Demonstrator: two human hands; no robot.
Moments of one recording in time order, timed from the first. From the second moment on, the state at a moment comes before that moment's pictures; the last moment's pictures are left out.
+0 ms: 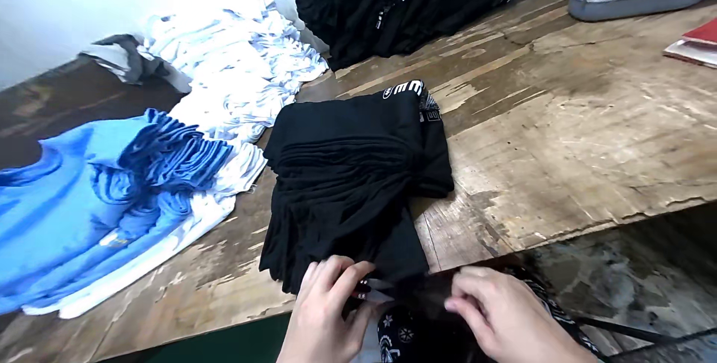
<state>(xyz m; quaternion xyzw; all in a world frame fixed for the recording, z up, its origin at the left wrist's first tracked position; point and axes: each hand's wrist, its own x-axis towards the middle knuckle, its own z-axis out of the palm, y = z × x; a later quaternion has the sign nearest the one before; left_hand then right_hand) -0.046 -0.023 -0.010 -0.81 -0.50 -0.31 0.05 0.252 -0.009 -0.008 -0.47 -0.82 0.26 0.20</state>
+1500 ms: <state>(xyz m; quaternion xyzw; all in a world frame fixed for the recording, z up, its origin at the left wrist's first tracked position) -0.003 -0.007 -0.010 -0.80 -0.48 -0.35 0.06 0.202 0.000 -0.066 -0.41 -0.73 -0.04 0.55</state>
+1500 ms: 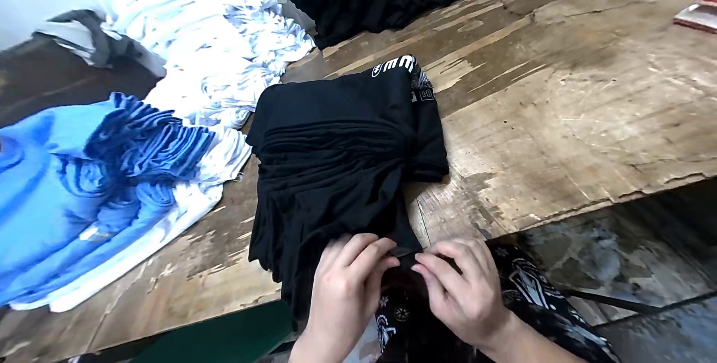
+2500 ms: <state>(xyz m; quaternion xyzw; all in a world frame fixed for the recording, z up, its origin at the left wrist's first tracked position) -0.001 0.012 0.013 -0.62 -0.54 -0.45 -0.34 0.201 0.013 -0.037 -0.35 -0.77 0.02 0.54</state>
